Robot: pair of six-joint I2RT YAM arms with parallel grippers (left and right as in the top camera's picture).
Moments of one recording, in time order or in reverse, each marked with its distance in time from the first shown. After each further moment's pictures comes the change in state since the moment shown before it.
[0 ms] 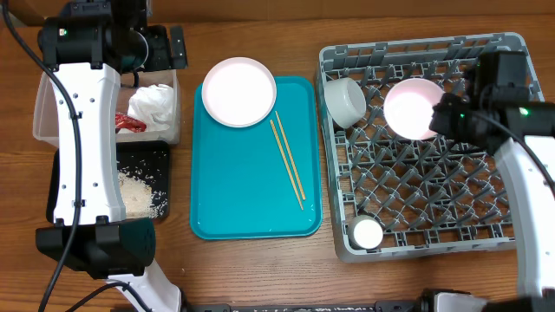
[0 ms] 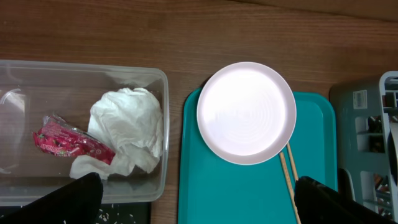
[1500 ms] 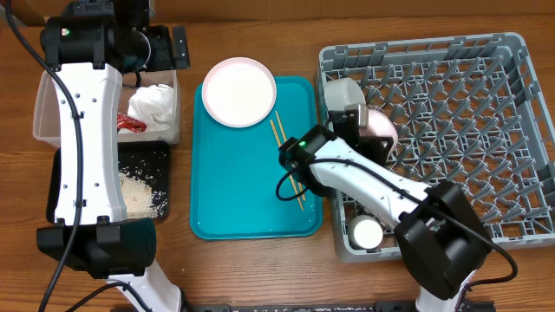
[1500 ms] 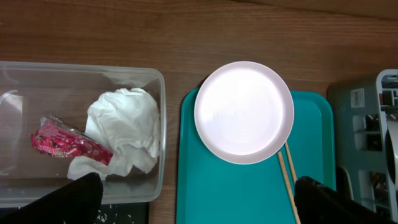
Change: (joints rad) left arm -0.010 0.000 0.000 0.000 0.000 0.000; right arm 0.824 0.490 -0.002 -0.486 1.160 0.741
